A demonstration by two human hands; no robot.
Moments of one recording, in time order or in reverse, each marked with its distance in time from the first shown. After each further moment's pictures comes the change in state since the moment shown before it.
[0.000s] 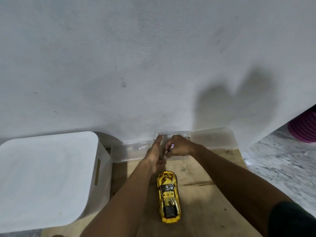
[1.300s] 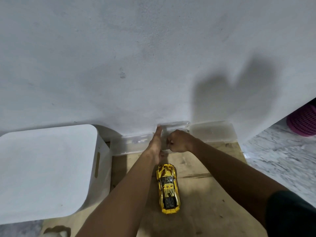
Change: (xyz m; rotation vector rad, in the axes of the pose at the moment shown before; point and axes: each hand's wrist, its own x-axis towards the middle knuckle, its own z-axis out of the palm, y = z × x) left_hand 0.005 0.002 0.010 -0.027 -0.014 0.019; right_hand -0.003 0.002 0.005 -0.444 -0.023 0.084
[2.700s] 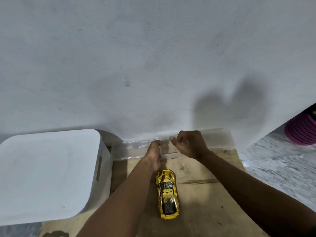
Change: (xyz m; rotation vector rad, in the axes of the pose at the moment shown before) left_hand -0.019 0.001 -0.001 -0.042 0.041 -0.035; right_hand -0.045 0.005 -0.007 0.280 0.955 -0.261
